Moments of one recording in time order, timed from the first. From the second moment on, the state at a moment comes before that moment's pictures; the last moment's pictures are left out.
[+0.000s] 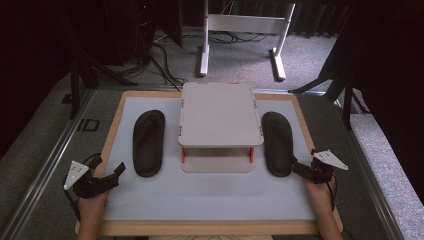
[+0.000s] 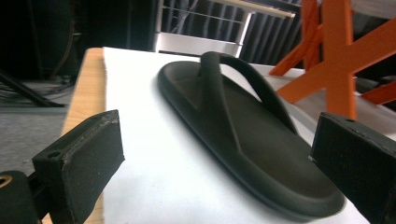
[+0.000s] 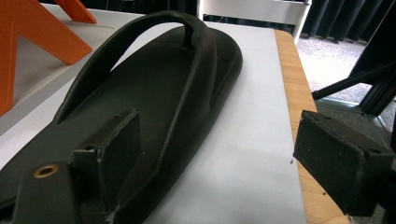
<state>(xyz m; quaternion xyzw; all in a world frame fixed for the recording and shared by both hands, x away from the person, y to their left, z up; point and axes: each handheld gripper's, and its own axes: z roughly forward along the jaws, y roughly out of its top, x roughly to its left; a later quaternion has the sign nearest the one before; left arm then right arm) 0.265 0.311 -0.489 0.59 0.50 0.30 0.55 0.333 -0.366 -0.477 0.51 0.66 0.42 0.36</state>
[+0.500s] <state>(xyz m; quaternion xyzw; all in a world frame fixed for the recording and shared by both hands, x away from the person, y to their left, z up) 0.267 0.312 -0.484 0.61 0.52 0.27 0.54 0.334 -0.368 -0.477 0.52 0.66 0.42 0.35</state>
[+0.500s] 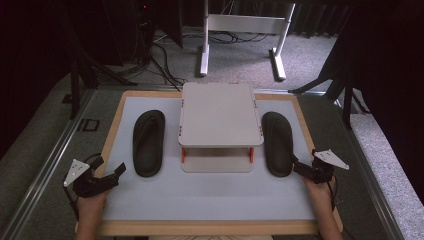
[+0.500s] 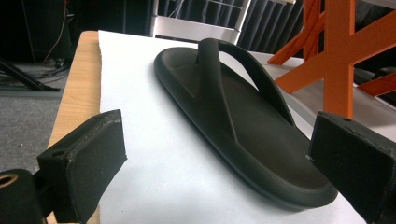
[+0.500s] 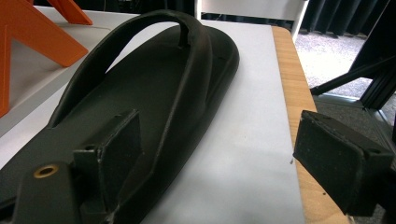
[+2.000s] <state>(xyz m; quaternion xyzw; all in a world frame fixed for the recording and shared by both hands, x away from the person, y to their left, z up) 0.348 0.283 -0.345 0.78 0.46 0.20 0.38 0.335 -0.365 -0.477 0.51 0.66 0.41 0.36</state>
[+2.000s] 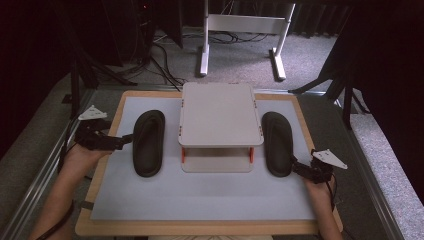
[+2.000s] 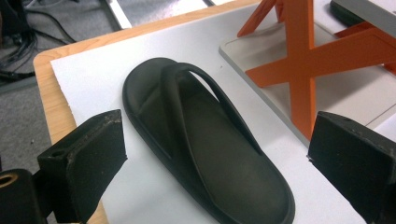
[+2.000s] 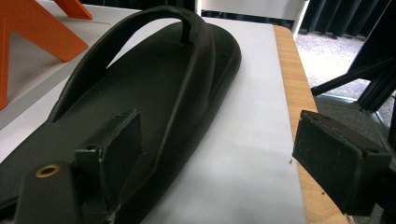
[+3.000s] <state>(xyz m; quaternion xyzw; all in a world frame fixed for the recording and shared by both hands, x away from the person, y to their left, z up) 0.429 0.254 -0.364 0.82 0.49 0.11 0.26 0.336 -0.365 -0.477 0.51 0.66 0.41 0.35</state>
